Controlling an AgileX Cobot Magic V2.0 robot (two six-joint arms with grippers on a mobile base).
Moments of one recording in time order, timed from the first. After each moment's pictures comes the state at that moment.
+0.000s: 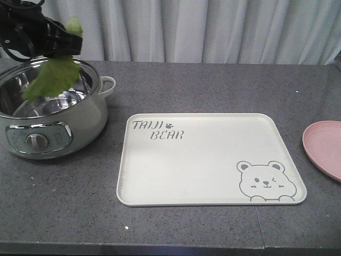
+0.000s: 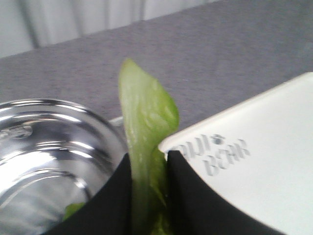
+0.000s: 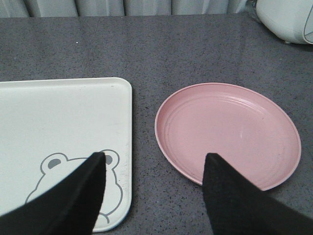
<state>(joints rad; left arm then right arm) -0.16 1.58 -1.64 -0.43 0.87 0.40 -0.05 0.62 -0.55 -0.04 0.45 0.05</state>
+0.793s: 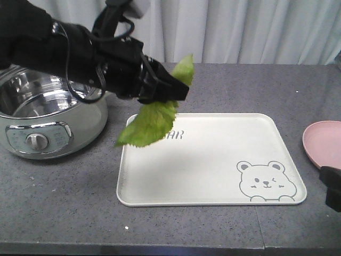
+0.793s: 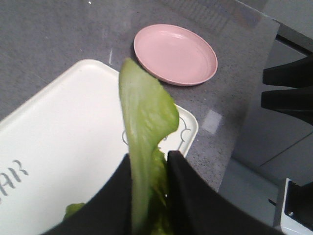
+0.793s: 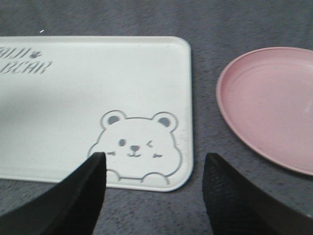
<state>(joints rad) -0.48 1.58 -1.51 -0.86 0.91 0.70 -0.01 0.69 -0.58 0.32 0.59 -0.26</state>
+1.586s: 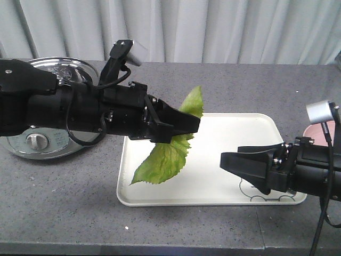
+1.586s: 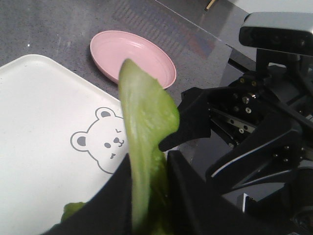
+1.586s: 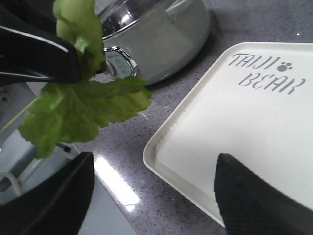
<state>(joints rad) -0.49 1.52 -1.20 -1.29 0.80 1.06 -0.01 1.16 -0.59 1.56 0.97 -1.40</state>
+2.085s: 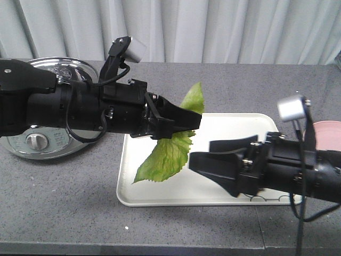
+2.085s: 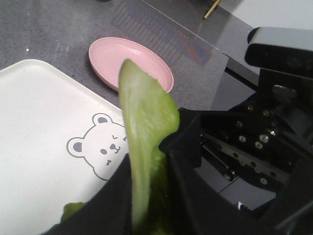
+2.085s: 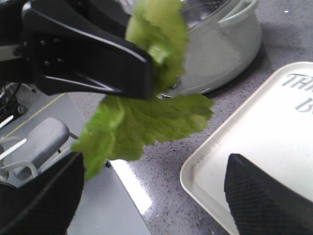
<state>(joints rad) -0.49 1.52 -1.20 -1.33 0.79 1.06 0.20 1.21 -0.64 1.68 0.88 -1.50</state>
